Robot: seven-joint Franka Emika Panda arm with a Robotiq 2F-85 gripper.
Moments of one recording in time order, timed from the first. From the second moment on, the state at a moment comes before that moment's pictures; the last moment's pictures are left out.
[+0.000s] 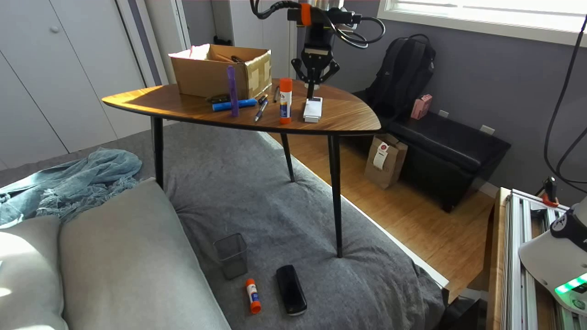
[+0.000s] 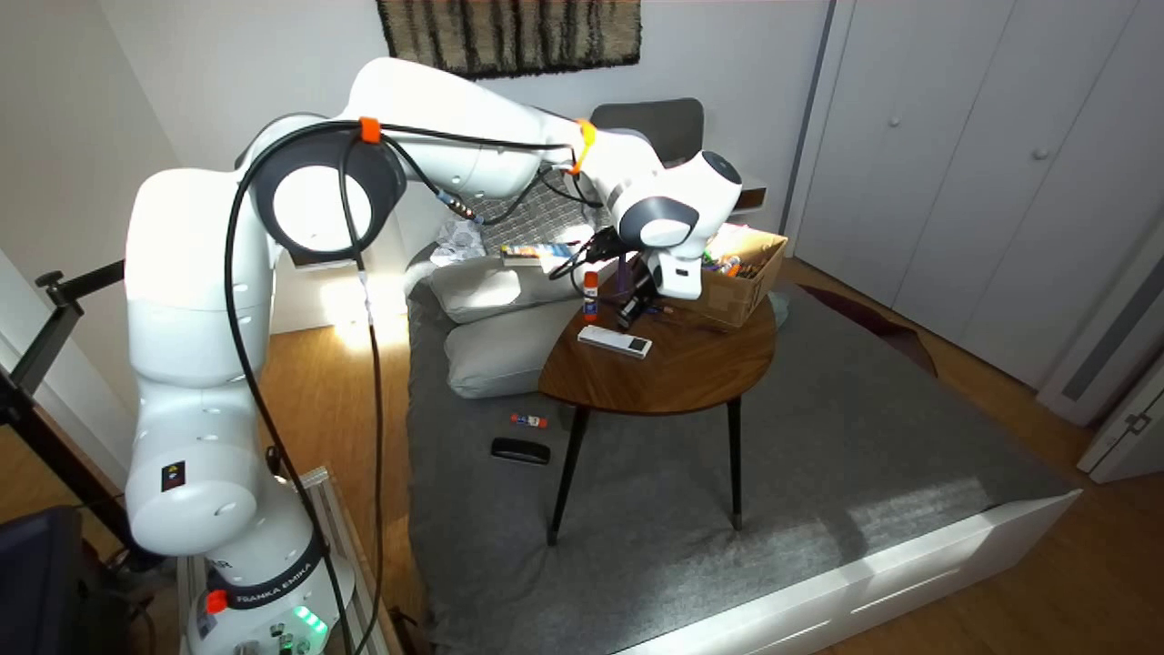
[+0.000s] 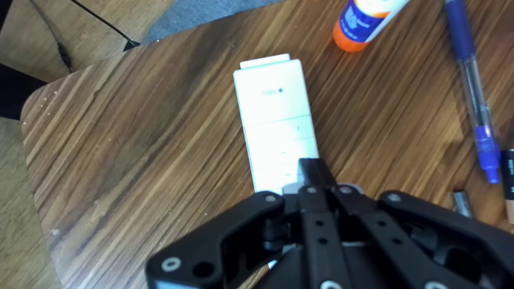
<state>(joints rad) -0.06 0.40 -0.09 -1.62 0.40 1.82 0.98</state>
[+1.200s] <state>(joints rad) -0.06 0.41 -0.09 -1.63 0.40 1.84 0.99</state>
